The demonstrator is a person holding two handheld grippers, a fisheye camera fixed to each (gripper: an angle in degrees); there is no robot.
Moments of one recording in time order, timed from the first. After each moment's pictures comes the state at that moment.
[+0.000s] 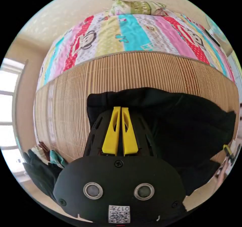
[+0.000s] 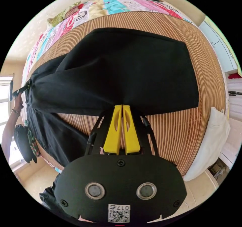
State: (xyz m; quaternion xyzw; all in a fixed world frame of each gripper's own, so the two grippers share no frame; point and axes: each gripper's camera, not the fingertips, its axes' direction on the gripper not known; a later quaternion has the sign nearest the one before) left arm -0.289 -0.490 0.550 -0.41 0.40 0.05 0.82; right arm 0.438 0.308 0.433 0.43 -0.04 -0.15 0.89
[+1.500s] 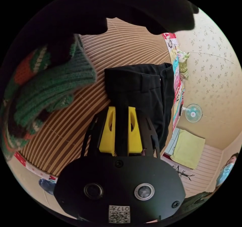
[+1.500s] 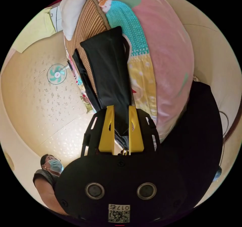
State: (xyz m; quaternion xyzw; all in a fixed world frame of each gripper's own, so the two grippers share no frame) left arm -0.581 -0.110 0.531 -0.50 0.53 -0.37 0.58; right arm 0.703 0.605 0.660 0.31 -0.73 0.11 0.61
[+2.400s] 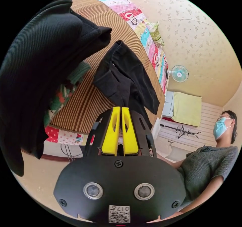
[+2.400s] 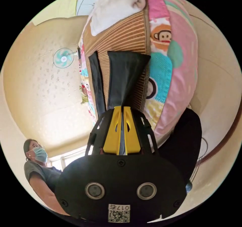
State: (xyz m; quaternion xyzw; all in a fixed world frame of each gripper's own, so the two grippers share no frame) left arm -0.774 -0.108 0.488 -0.48 0.66 -0.21 0.55; right arm 0.816 0.707 0.574 0.39 -0.63 0.04 0.67
